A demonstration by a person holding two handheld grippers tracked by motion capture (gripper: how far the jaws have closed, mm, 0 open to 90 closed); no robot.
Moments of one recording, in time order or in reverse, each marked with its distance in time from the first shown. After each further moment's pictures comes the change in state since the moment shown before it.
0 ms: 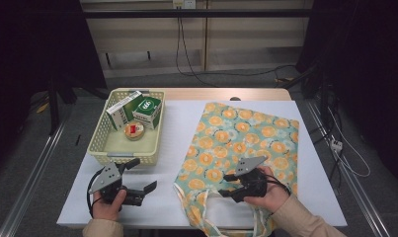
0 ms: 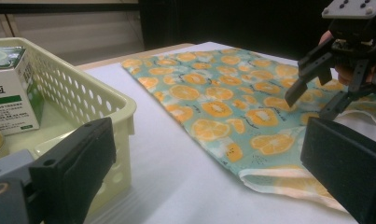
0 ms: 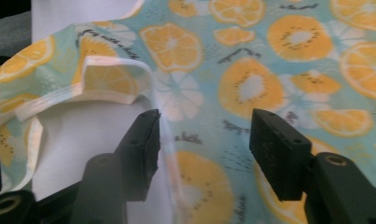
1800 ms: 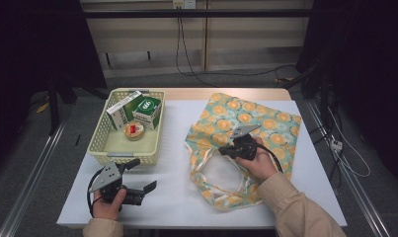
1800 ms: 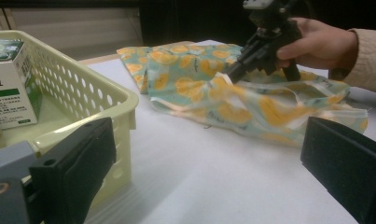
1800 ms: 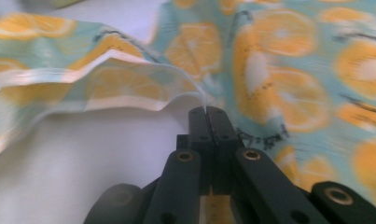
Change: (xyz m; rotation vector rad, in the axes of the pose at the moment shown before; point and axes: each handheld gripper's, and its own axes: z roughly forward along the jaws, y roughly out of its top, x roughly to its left) left arm 0.003 -0.003 0.002 0.007 -0.008 -0.017; right arm -0.092 0.033 0.028 -0.052 -0.122 0.080
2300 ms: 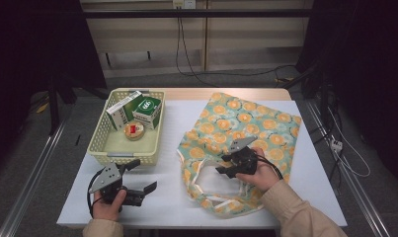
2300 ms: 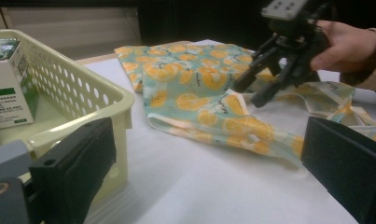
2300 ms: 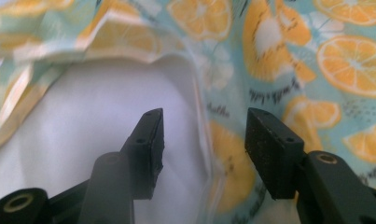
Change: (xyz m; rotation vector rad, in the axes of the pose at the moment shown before) left arm -0.001 0.000 -0.001 0.001 -0.004 -0.002; right arm 0.035 -0.015 -0.009 0.087 -0.012 -0.074
